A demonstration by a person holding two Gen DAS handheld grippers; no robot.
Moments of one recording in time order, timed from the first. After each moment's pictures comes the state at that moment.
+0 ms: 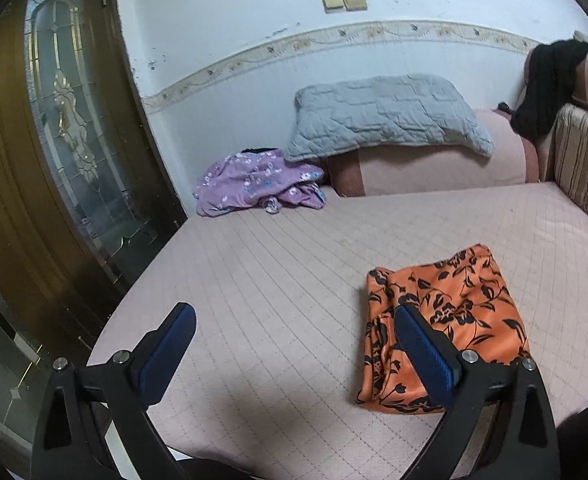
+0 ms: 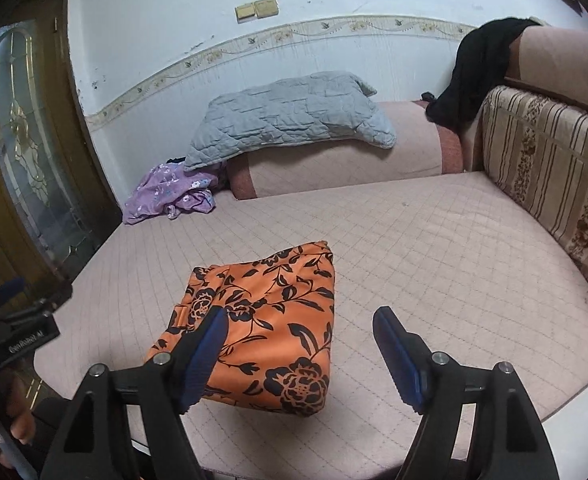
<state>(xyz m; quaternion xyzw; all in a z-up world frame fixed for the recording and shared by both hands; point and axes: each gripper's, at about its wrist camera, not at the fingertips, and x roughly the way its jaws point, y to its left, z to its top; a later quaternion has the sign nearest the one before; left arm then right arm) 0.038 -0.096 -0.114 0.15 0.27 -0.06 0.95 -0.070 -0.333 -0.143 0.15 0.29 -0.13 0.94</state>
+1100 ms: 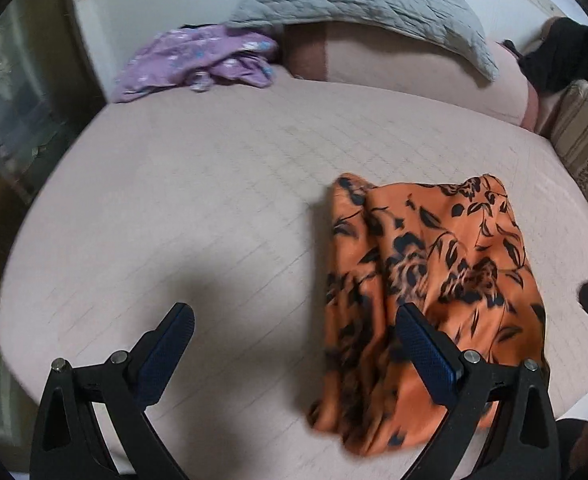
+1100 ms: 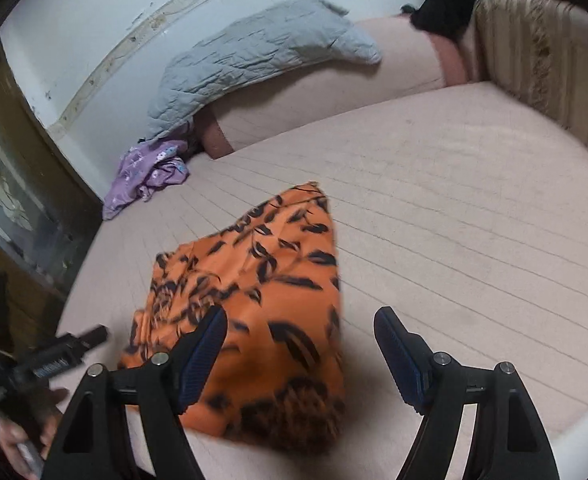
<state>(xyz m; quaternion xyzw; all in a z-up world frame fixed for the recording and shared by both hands) 0.173 -0.134 -0.245 0.10 0.49 -0.14 0.86 0.023 -0.385 -0.237 0.27 0.36 -0.10 0.89</state>
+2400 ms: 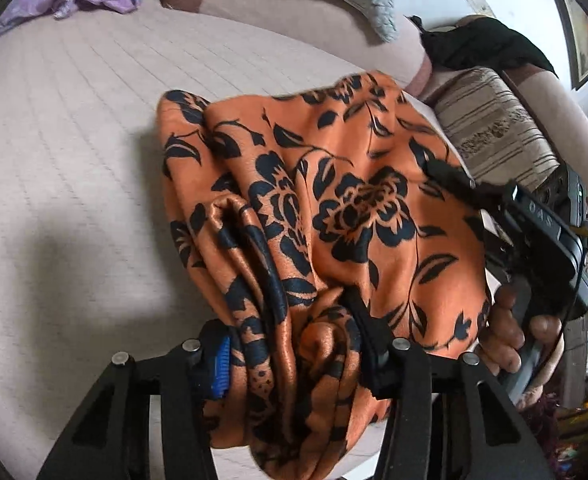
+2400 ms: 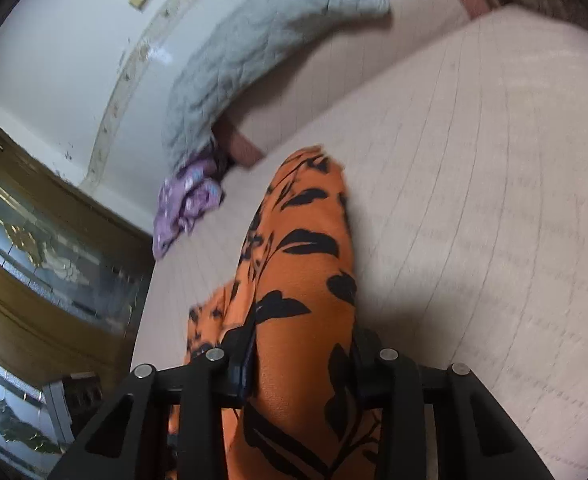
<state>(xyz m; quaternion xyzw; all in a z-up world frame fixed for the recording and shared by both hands) 0.159 -0.161 -0.291 -0.02 0.57 -0.37 0.73 0.084 -0.419 -0.285 0.40 0.32 -0.02 0.86</state>
